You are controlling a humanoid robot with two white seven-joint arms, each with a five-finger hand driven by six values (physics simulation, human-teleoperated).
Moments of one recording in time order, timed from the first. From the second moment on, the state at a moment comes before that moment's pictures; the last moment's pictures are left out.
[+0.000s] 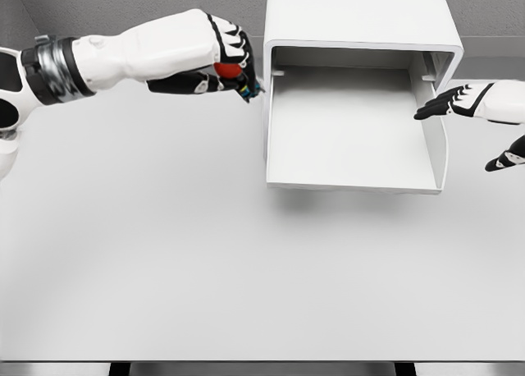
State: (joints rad) left arm -0.81 0.55 -0.46 -1.60 -0.13 -0.61 -0.61; right arm -0.99 -1.30 1.01 -1.60 -0.24 -0.61 0.56
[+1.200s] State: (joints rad) left arm -0.80 0.32 -0.52 -1.59 -0.25 -0.61 -0.61; right arm -0.96 -1.31 1.01 -1.58 -0.20 -0.61 0.56
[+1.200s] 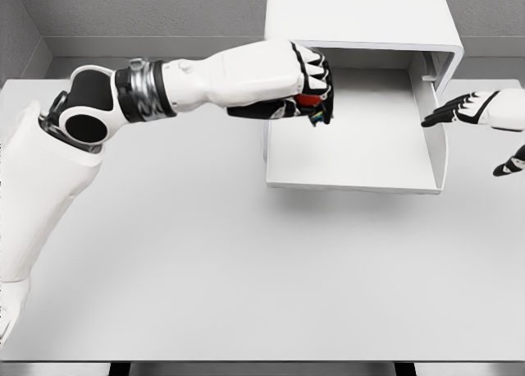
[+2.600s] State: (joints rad) left arm -0.80 0.25 -0.57 -1.50 -0.39 -0.61 -0.58; right arm -0.96 -1.32 0.99 -1.58 -0.18 -0.61 0.56
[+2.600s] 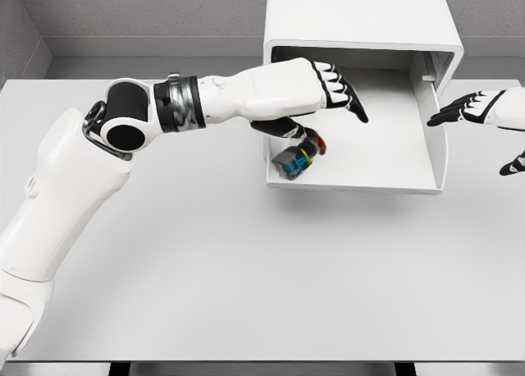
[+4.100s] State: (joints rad) left arm -0.61 0.97 -0.57 -1.74 0.29 -0.61 -0.58; right arm -0.85 -1.29 0.90 -1.66 -0.18 -0.61 0.46
